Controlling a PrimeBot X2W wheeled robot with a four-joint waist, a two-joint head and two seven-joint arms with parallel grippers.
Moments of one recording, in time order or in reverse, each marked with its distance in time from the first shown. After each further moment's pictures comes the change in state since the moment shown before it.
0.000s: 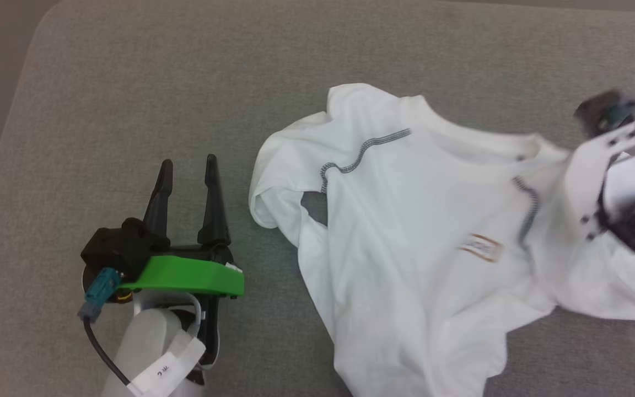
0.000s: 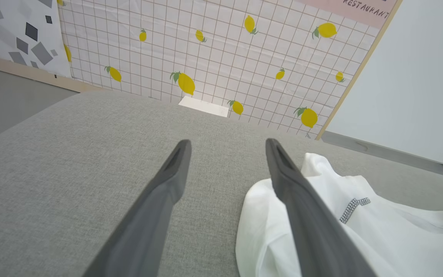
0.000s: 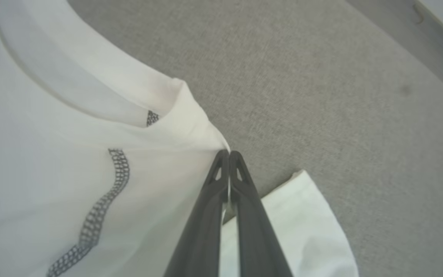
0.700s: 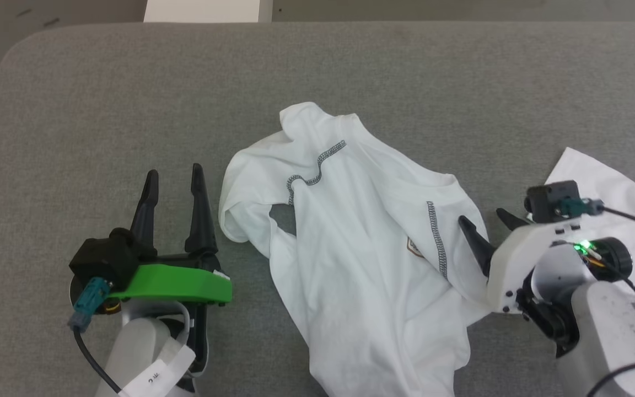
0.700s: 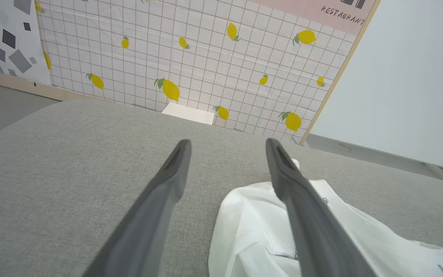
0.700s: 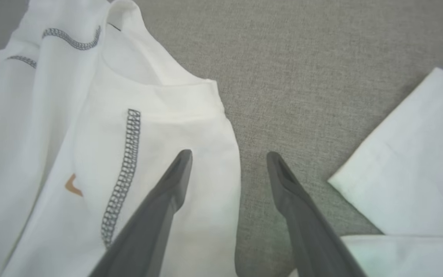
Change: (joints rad) left arm 0.028 0.000 0.041 -0.003 0.021 -0.007 0.000; right arm 0.256 0.258 -0.083 -0.026 0.107 0.000 -0.377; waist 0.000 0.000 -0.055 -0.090
